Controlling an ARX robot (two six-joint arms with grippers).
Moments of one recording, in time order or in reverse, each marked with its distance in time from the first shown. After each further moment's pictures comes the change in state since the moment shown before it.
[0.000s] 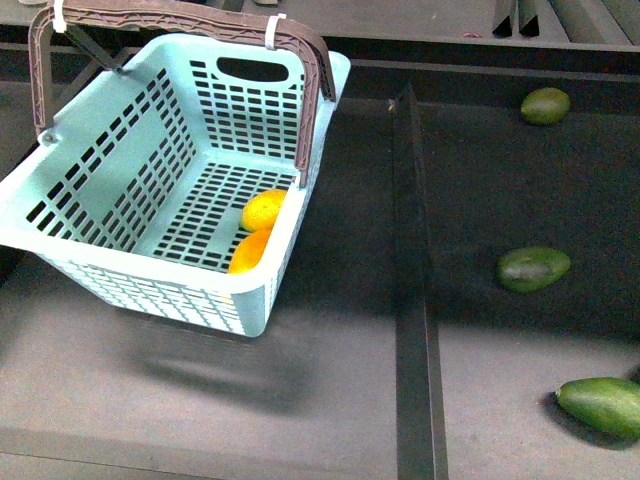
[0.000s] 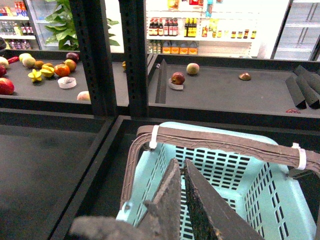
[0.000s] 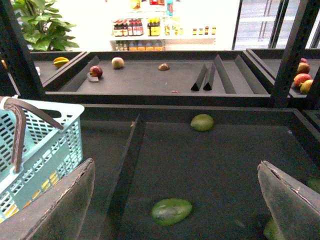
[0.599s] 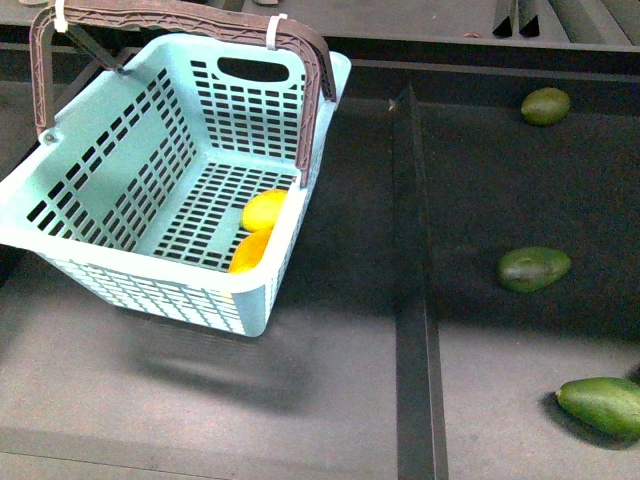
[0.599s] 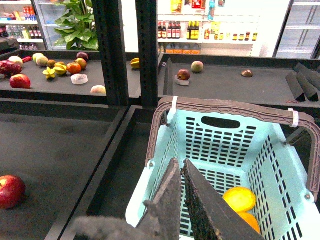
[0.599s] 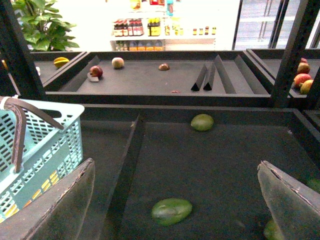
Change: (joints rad) left arm 0.124 -0.475 -0.285 -0.182 0.122 0.011; right arm 0.000 0.000 0.000 0.000 0.000 0.000
